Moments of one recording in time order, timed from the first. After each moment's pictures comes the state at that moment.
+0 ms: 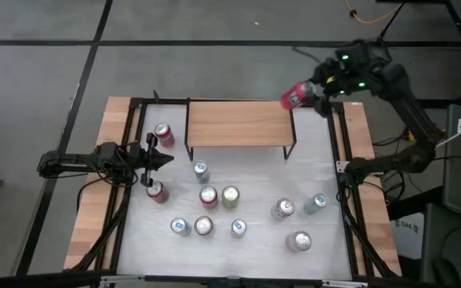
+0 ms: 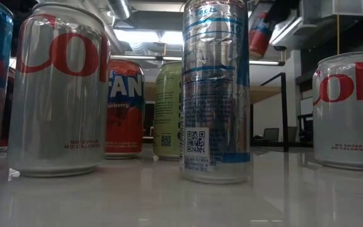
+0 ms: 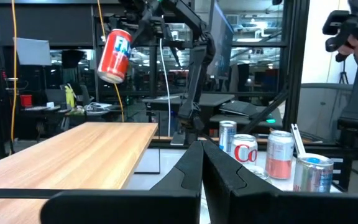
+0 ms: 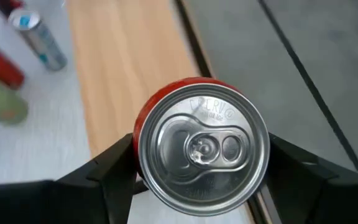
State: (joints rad) left arm 0.00 0.01 0.01 0.20 -0.07 -0.02; right arm -0.78 1.29 1.72 -1.22 -0.29 -0.50
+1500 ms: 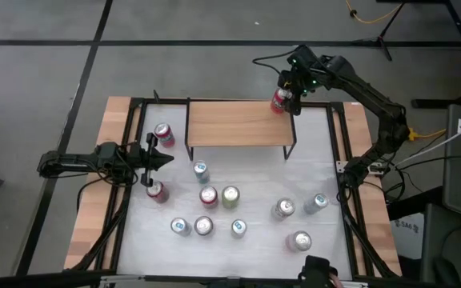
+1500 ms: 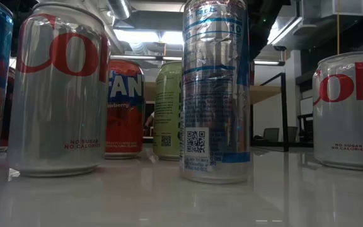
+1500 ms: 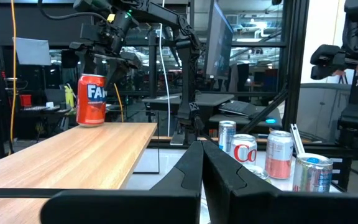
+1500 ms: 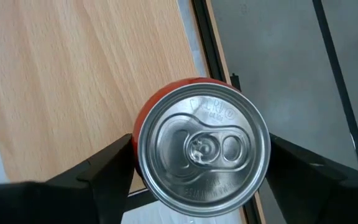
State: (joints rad) left arm 0.00 0.01 0.01 0.20 -0.07 -0.02; right arm -0.72 1.60 1.72 -1.18 -0.09 -0.53
